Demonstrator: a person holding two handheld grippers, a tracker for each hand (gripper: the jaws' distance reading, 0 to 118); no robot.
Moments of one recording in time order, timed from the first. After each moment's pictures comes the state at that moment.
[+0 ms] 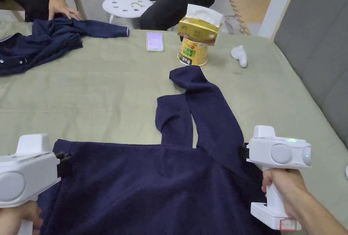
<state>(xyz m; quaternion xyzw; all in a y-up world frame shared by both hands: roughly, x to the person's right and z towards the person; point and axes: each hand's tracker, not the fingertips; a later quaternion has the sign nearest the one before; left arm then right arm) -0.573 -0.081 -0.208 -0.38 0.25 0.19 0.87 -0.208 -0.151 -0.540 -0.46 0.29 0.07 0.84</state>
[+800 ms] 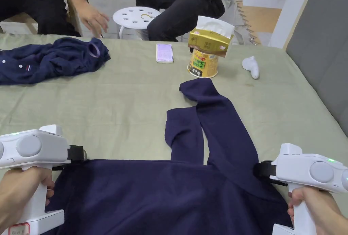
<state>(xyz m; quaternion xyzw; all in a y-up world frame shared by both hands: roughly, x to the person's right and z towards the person) -0.651 -0.127 -0.286 -0.45 0.24 0.26 0.82 -0.175 -0.158 -0.564 -0.50 0.29 -0.03 0.82</state>
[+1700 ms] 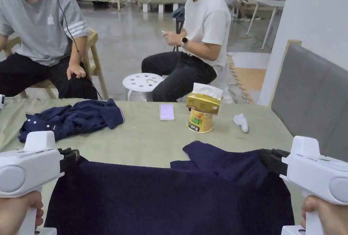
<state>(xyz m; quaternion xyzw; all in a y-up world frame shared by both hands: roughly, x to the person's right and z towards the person) -0.604 0.093 -0.168 -0.23 0.23 0.14 0.93 -0.155 0.067 -0.475 -0.23 0.37 -0.02 0.90</state>
